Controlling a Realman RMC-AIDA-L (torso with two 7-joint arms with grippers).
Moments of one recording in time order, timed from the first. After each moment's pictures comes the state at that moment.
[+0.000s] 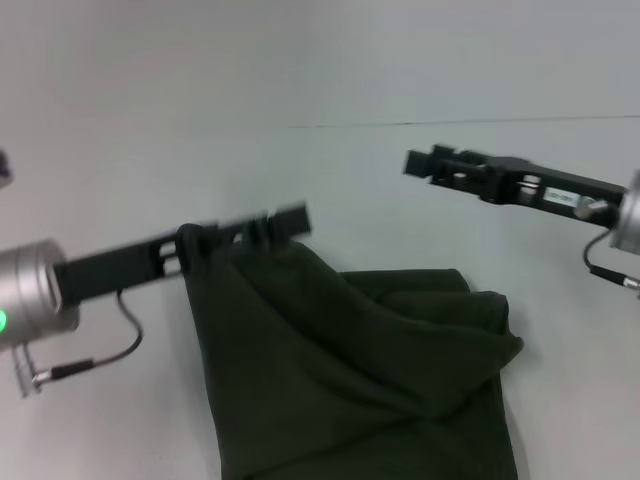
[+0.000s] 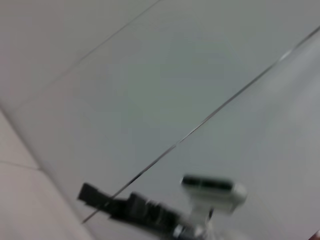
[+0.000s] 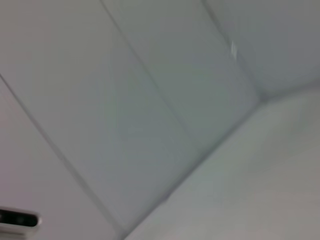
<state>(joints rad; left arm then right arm) -0.54 -2.09 0.76 0.57 1.66 1.78 -1.95 0.58 2.07 -0.74 -0.59 -1.70 -1.42 1.74</state>
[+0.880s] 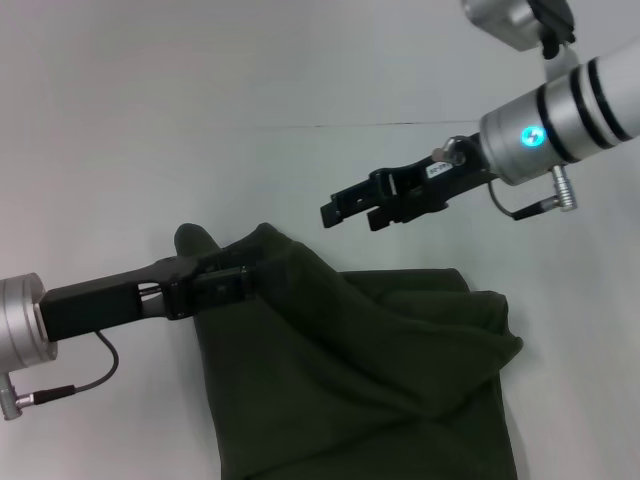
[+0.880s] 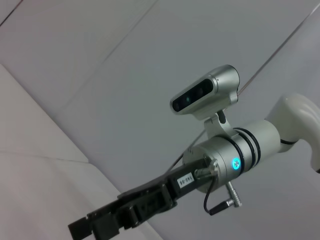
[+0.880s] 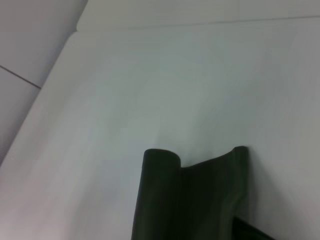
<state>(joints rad) -0.50 -2.10 0.68 0.60 1.81 1.75 -1.78 1.00 2.02 -0.96 -0.62 -2.31 -1.32 2.65</state>
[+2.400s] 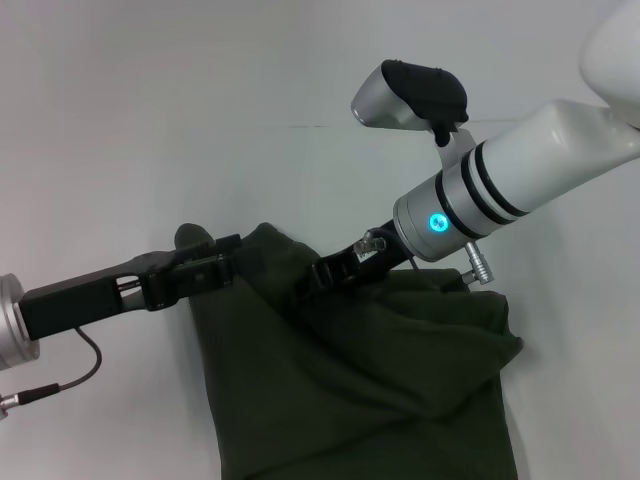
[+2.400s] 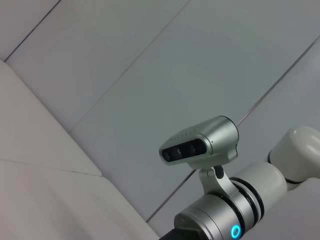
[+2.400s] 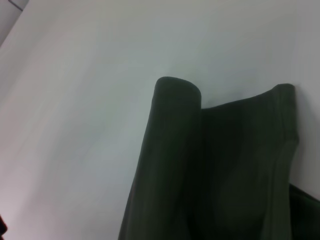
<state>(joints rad) -0.48 -2.10 0.60 0.59 1.84 1.75 -1.78 1.05 2.10 -1.24 -0.47 -2.23 -1.13 2.62</state>
